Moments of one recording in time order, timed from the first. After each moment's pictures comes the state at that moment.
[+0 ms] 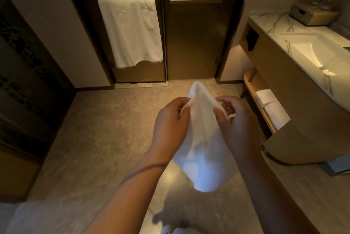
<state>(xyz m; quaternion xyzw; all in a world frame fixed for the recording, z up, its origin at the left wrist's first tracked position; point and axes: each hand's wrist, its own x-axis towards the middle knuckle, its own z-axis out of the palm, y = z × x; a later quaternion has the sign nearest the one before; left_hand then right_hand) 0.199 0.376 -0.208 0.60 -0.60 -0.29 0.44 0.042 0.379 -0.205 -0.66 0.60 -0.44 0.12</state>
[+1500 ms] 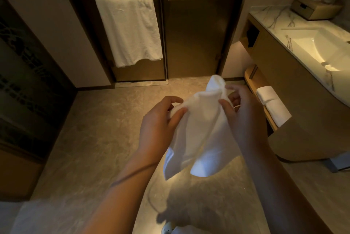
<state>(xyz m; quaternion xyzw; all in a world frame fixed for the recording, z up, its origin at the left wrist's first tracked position) 0.214 0.382 -0.215 0.59 -0.65 -0.21 0.44 0.018 0.360 -0.200 -0.66 0.61 -0.43 0.10</state>
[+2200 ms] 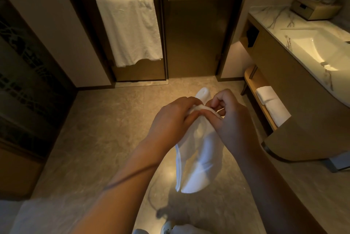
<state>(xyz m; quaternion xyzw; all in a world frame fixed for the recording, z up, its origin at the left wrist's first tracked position) 0.192 0.370 -0.201 0.53 -0.77 -0.17 0.30 0.032 0.378 -0.199 -0.72 0.51 -0.45 0.13</state>
